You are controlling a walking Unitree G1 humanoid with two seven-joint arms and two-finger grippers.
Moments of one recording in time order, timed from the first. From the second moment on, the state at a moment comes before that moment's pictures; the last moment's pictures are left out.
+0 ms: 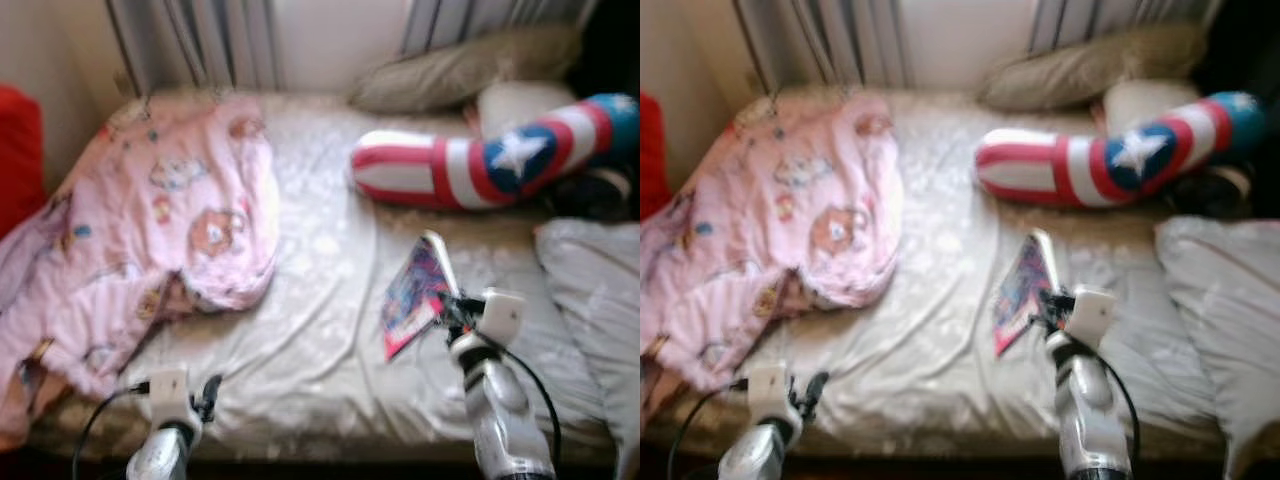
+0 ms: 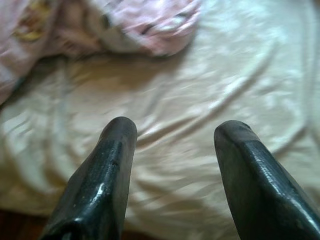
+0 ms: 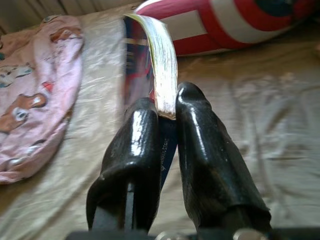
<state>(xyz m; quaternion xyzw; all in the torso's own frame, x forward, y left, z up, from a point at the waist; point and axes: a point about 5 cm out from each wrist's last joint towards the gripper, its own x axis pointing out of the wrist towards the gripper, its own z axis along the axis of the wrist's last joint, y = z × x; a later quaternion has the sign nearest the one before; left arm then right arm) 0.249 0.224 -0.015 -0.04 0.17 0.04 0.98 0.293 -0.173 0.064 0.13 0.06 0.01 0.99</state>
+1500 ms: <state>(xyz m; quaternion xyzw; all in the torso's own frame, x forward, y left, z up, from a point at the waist) 0.244 0.221 -0.020 -0.04 0.18 0.03 0.98 0.287 -0.187 0.056 0.13 0.08 -0.04 0.99</state>
